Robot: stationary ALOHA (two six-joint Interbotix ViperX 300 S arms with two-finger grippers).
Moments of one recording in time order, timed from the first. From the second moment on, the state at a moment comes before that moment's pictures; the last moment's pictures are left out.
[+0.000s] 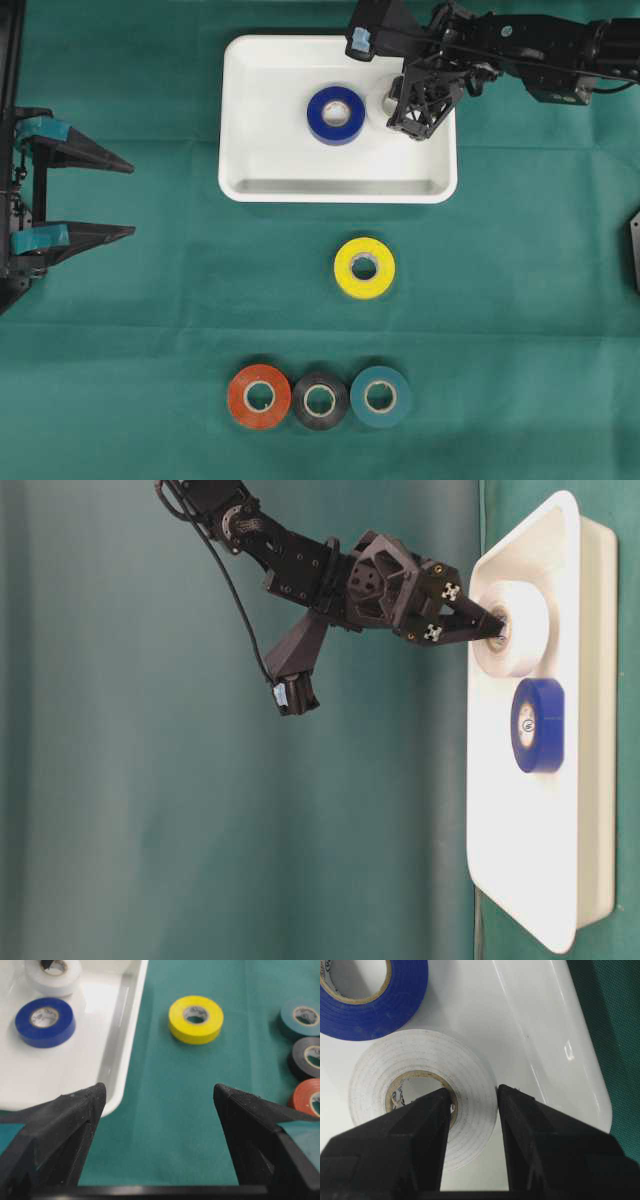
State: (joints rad) left arm 0.08 -1.00 1.18 0.00 0.17 -0.02; right arm -0.46 0.17 0.42 -0.23 0.54 0.25
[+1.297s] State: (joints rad) left arm 0.08 -1.00 1.18 0.00 0.19 -0.02; right arm -0.46 0.02 0.39 -0.29 0.69 0.25
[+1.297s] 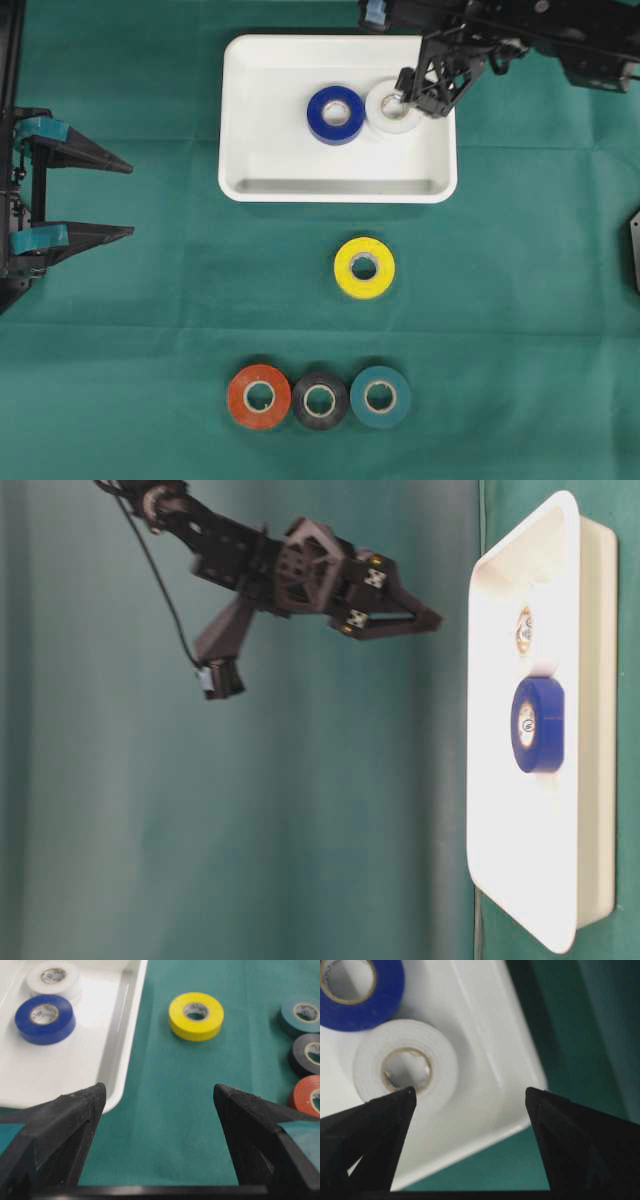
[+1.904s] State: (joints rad) left arm 0.08 -1.00 1.18 0.00 0.19 -0.02; right arm -0.41 -0.01 0.38 -0.30 0.70 0.26
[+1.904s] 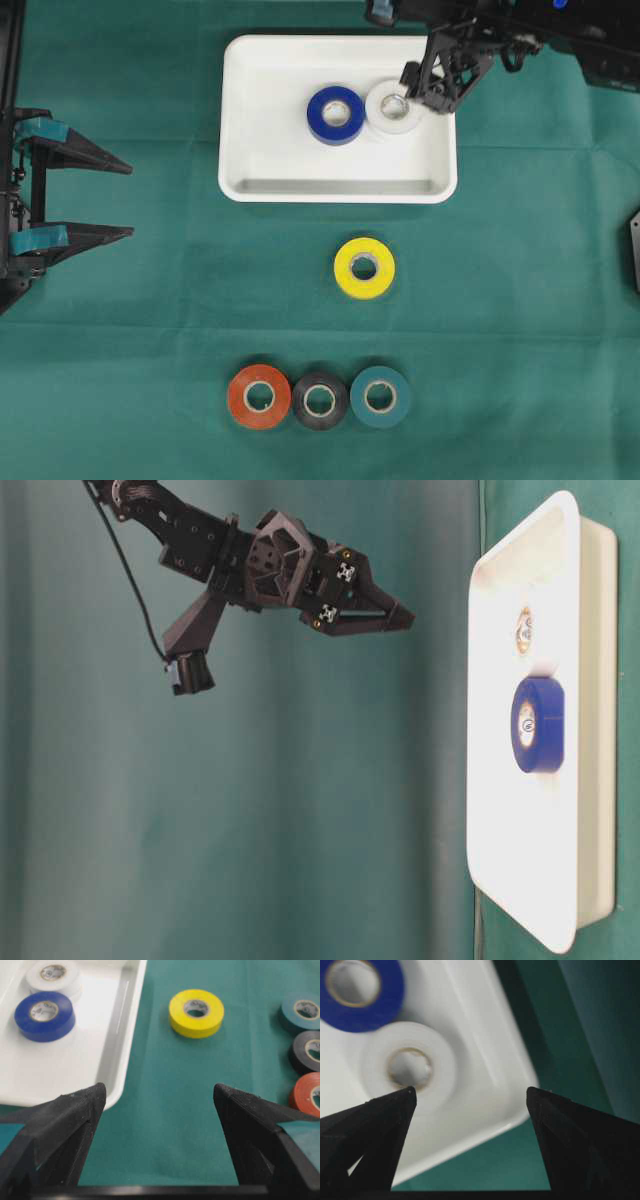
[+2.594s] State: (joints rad) left arm 0.08 -1.00 1.18 0.00 0.19 -0.02; right arm -0.10 -0.02 0.37 -0.25 0.67 0.27
